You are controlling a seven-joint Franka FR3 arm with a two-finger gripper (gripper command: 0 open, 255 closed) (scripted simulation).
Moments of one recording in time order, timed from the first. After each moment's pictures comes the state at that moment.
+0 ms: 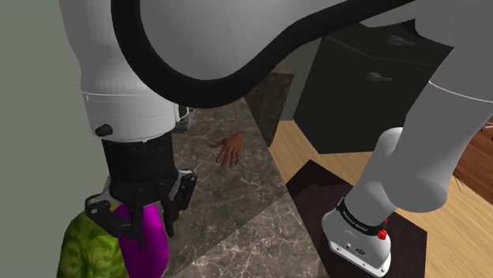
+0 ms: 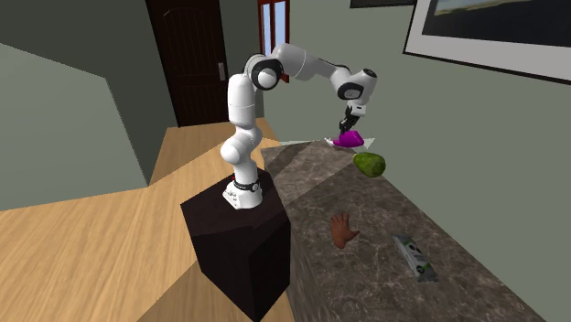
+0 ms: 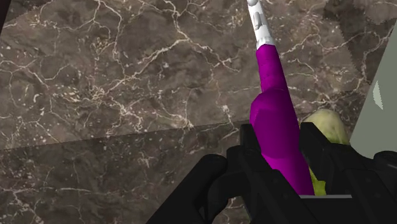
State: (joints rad) arm 0.29 0.08 0.66 -1.95 0.30 1.95 1.05
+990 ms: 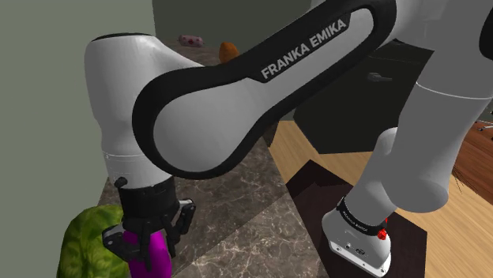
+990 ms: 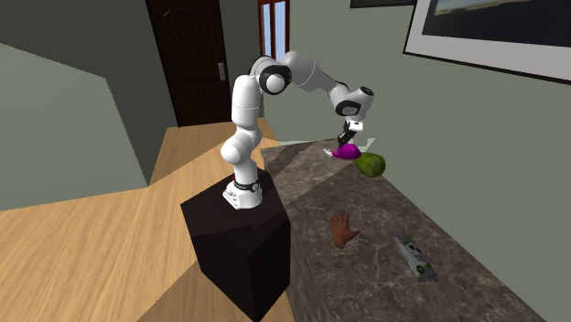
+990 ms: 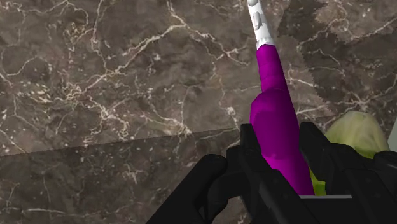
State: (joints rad) arm 0.31 0.18 0.66 -2.06 0.26 2.14 1.04
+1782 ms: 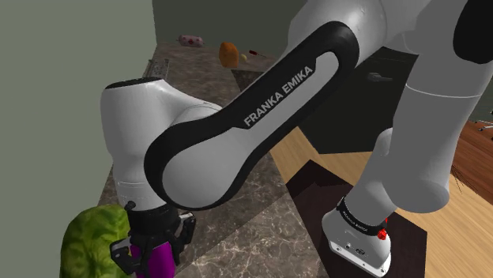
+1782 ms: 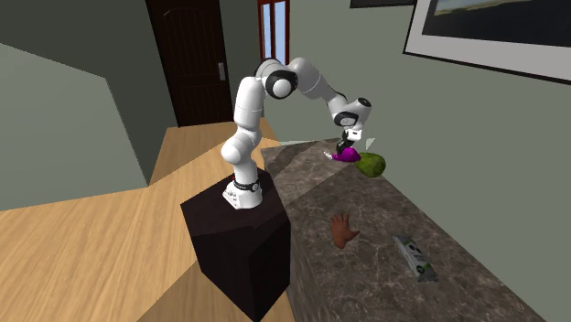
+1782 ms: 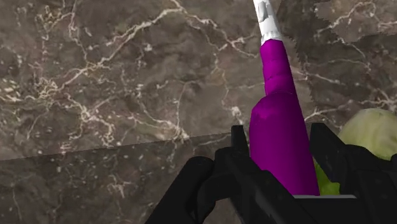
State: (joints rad) arm 0.33 0.26 0.65 -2.11 0.22 2.27 1.04
